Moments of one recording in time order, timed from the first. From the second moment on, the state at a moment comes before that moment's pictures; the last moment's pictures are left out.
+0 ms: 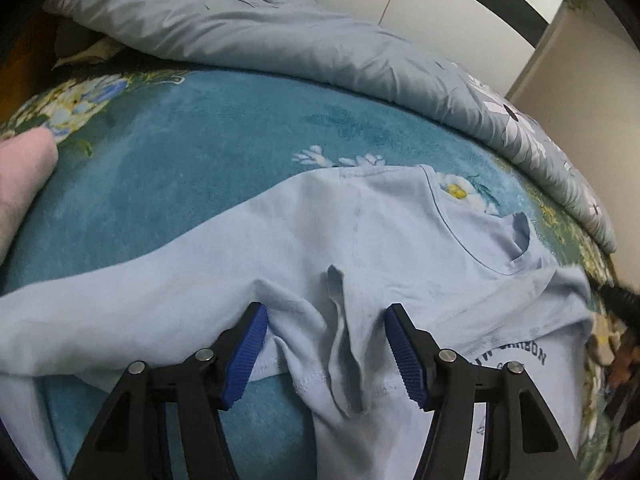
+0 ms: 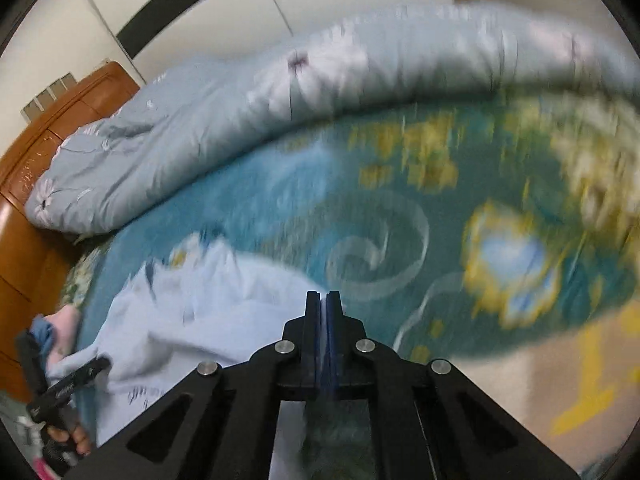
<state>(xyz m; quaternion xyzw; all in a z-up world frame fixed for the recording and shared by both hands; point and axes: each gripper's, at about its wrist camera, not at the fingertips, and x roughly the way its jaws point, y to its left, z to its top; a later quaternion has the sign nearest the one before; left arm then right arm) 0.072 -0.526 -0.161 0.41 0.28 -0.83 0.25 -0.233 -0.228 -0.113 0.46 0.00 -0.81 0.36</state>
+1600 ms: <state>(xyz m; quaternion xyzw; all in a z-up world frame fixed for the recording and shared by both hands) 0.061 -0.566 -0.143 0.35 0.37 -0.84 0.19 -0.130 -0.218 -0.128 0.43 0.13 -0.79 0.42</state>
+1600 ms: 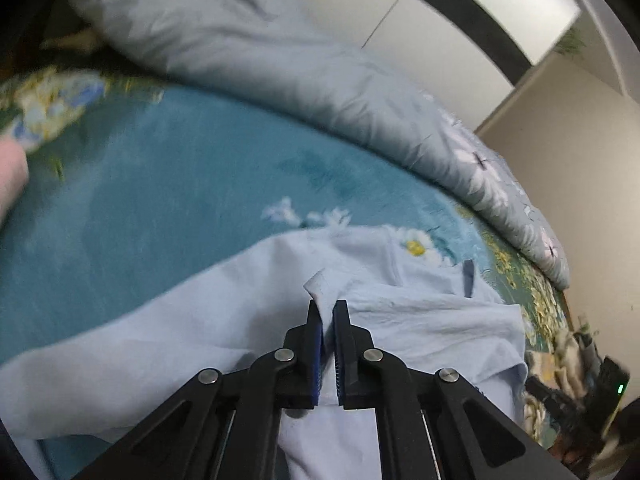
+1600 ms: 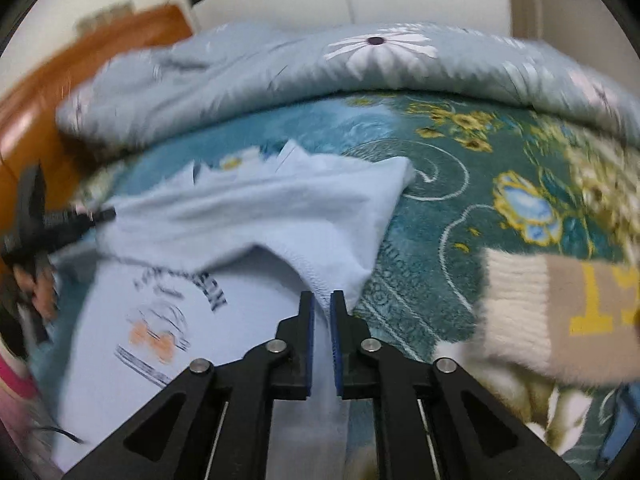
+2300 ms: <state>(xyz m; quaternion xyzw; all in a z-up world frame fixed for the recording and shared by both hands) 0.041 -0.569 -0.164 0.40 0.33 -0.83 0.22 -0.119 -0.227 -0.143 0.38 0.27 -0.81 0.37</state>
